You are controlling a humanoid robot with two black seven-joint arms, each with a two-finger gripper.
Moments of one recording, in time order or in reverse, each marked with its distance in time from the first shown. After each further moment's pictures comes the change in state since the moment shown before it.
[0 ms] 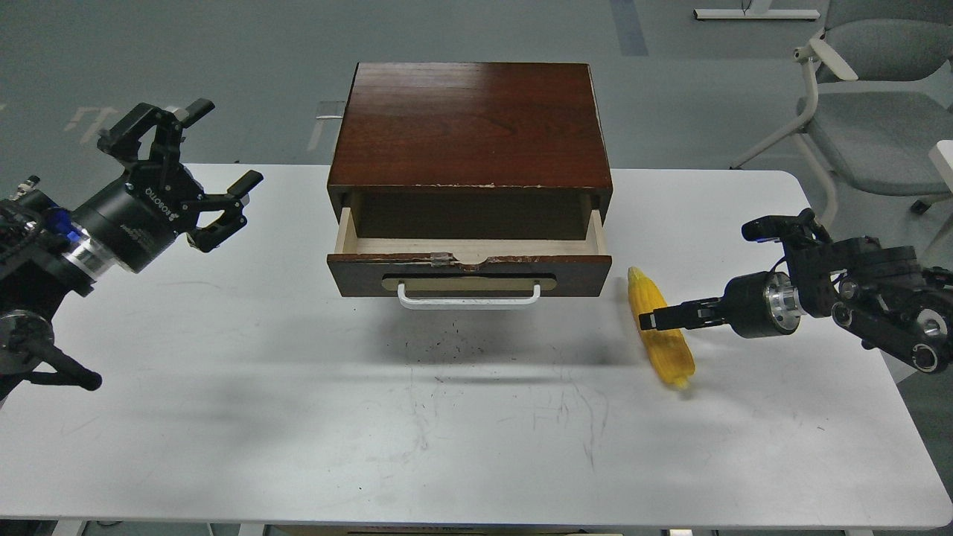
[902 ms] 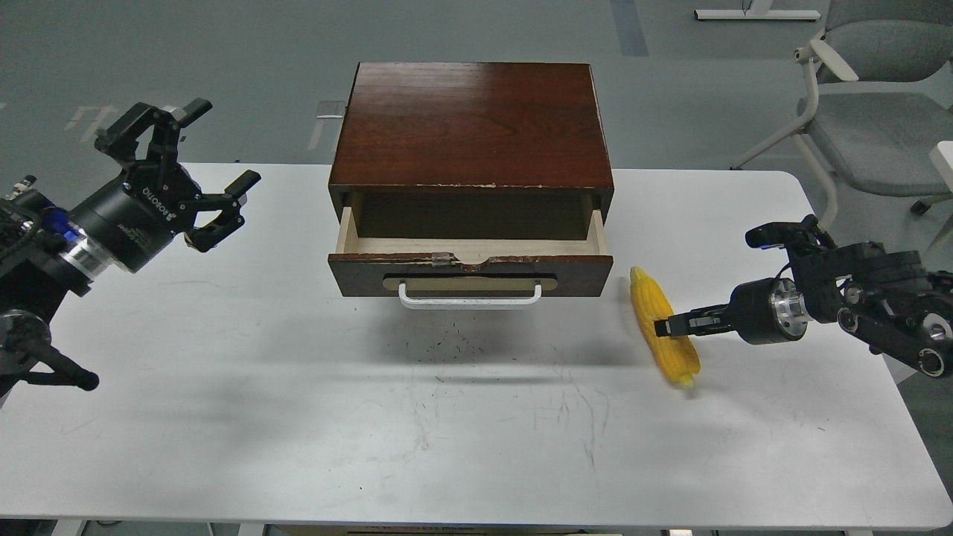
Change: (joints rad) left arm 0.001 0.006 0.000 0.000 0.000 0.000 0.000; right arm 0.008 -0.041 -0.020 0.005 0.002 0.000 0.000
